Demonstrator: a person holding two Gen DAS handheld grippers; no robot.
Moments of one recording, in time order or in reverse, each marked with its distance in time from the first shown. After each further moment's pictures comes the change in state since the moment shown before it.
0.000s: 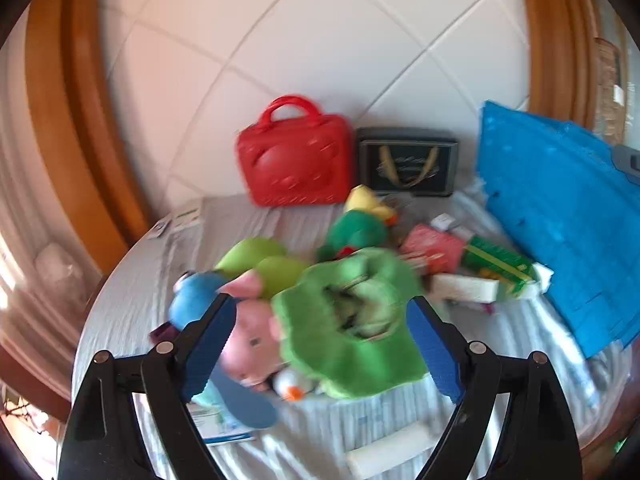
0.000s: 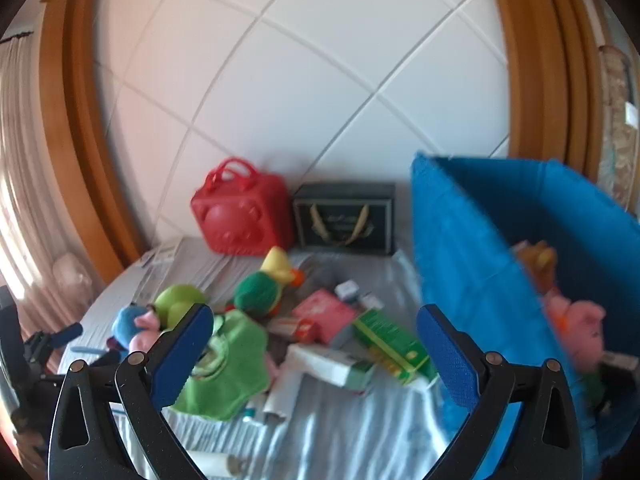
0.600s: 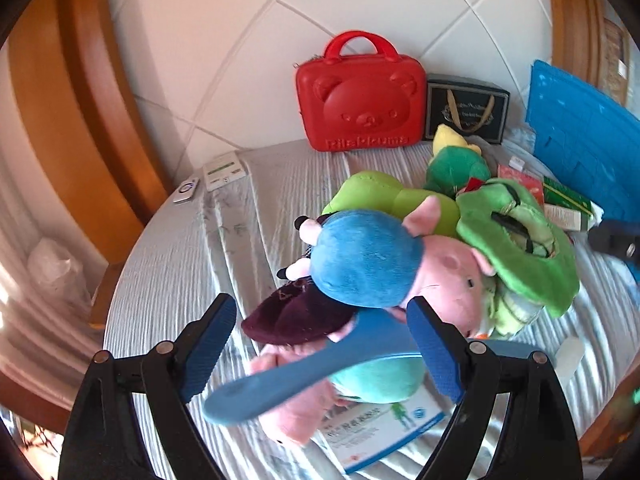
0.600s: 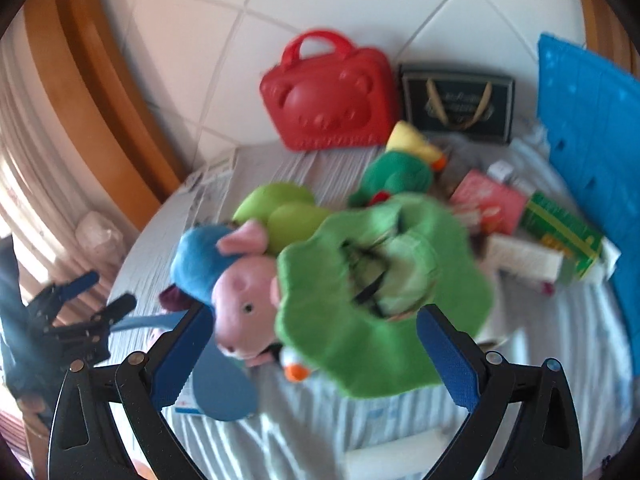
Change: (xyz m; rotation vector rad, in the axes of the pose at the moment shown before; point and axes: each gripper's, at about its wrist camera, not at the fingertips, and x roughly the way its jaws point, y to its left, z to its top) left arm 0.091 0.207 -0.040 0.102 0.124 -0.091; right arm 0.142 0.222 -0.096 0.090 0.291 0.097
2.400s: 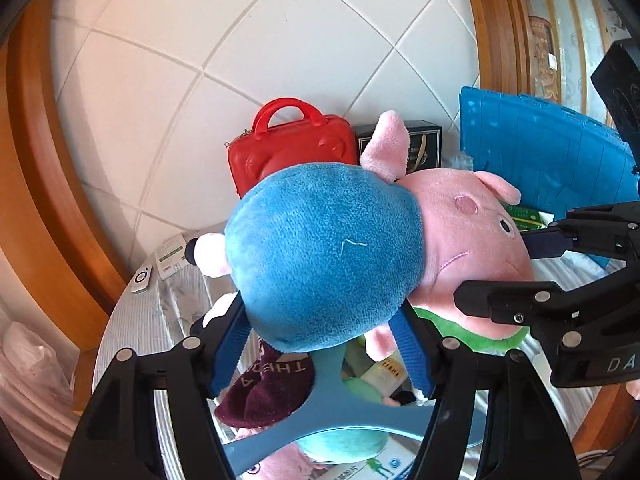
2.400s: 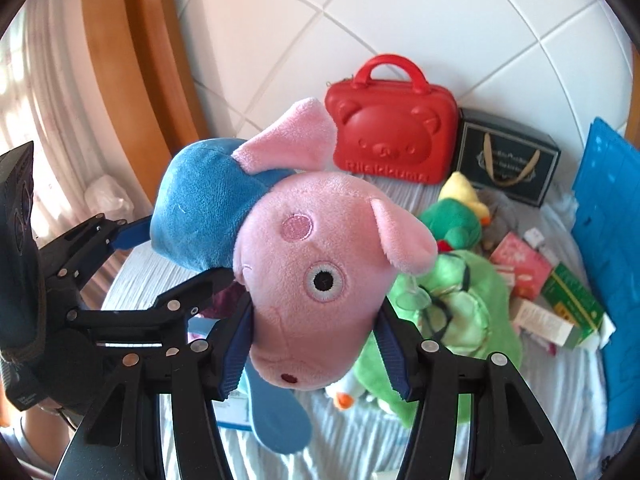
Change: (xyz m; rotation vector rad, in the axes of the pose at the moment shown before) left arm -0.032 -0.039 0.038 0.142 -0.221 -0.137; right arm -0.008 0.081 0.024 -0.216 -0.055 -0.022
